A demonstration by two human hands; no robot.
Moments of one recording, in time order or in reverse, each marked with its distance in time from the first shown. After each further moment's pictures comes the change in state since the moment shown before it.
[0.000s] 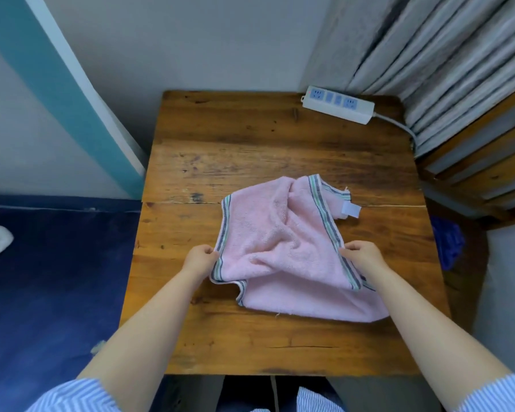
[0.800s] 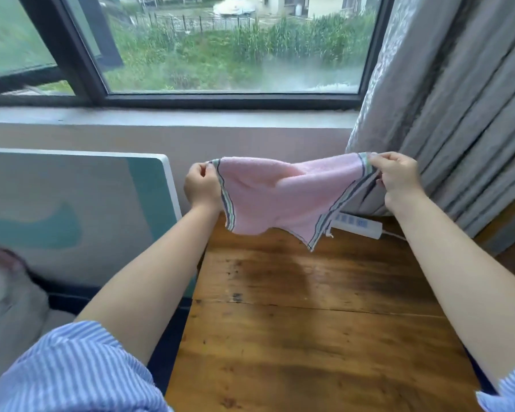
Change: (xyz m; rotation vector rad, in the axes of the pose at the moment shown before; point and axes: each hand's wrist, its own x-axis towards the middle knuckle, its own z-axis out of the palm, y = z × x) left_hand -0.084 0.235 -0.216 -0.639 0.776 0.620; right_hand -0.092 -0.293 -0.126 0.695 0.291 -0.711
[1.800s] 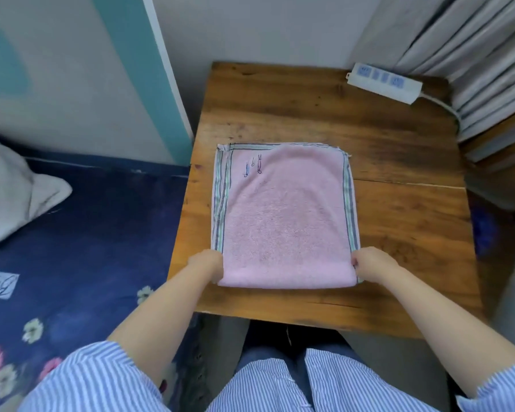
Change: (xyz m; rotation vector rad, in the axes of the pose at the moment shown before) left_hand -0.208 -0.269 -0.111 1.498 -1.486 -0.350; right_hand -0.210 0.279 -0.076 -1.635 -1.143 0.442
